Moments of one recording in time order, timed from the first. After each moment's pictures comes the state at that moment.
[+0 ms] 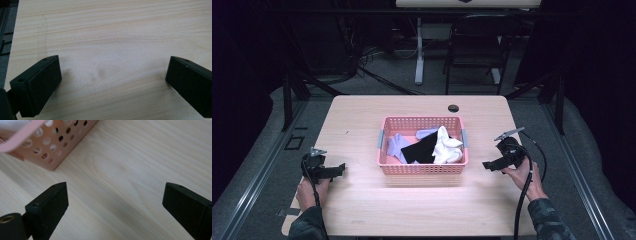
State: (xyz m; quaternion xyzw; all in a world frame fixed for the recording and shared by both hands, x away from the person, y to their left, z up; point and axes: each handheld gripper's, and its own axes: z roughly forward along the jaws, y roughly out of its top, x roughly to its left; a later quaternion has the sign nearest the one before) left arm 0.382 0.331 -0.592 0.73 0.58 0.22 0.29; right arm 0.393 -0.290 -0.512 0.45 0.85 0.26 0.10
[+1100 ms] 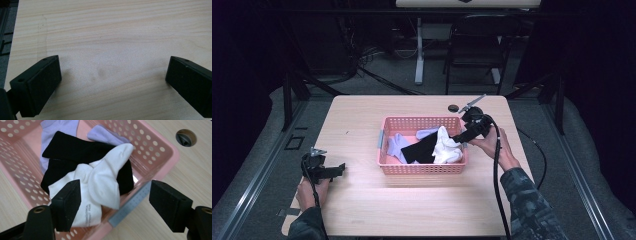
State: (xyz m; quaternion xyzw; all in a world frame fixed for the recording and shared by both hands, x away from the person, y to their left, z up) left arm 0.382 0.331 -0.592 0.73 0.58 0.22 0.29; right arm 0.455 -0.187 -0.448 0.36 0.89 0.26 0.10
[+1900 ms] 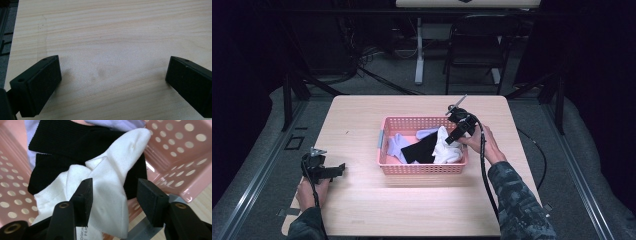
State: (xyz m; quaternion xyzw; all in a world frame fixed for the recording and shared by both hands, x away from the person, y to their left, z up) left arm 0.382 0.331 -0.592 0.73 0.57 0.22 0.29; right arm 0.491 -0.160 -0.484 0.38 0.90 0.19 0.03
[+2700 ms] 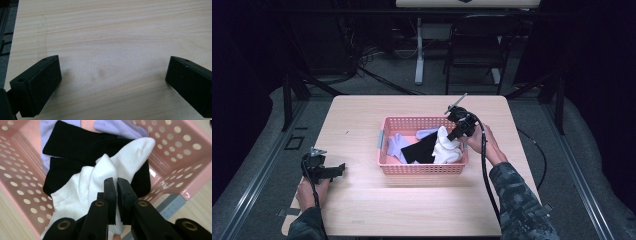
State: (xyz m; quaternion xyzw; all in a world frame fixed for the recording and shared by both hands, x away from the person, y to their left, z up) left arm 0.382 0.331 -0.592 0.73 0.57 0.22 0.29; right arm 0.478 -0.155 -0.465 0.37 0.90 0.21 0.04
